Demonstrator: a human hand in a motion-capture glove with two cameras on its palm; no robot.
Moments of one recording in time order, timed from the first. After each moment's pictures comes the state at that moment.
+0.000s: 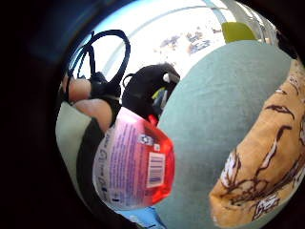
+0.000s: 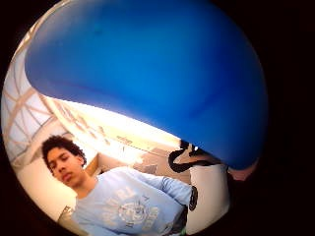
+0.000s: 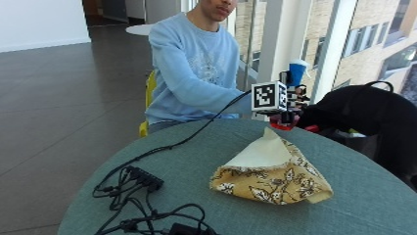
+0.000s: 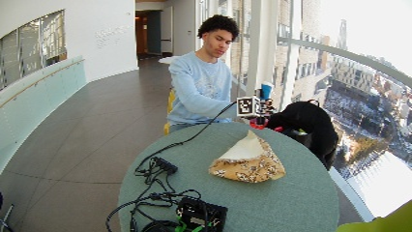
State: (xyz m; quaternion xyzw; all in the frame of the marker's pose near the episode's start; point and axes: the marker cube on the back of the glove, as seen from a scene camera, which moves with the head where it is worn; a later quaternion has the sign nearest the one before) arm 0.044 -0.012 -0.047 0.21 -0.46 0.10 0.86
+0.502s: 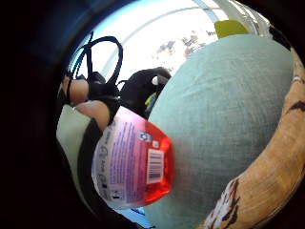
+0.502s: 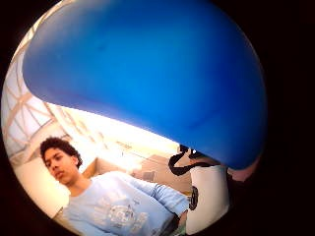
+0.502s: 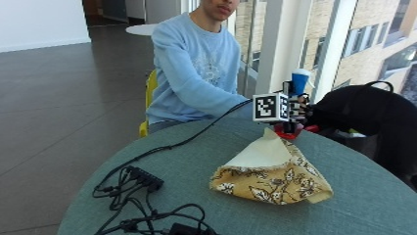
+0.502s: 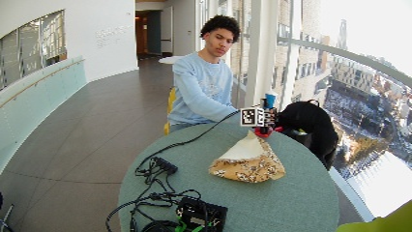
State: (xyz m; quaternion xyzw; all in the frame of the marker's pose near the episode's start) arm 0.053 -0.023 -0.016 0.23 -0.47 0.11 0.85
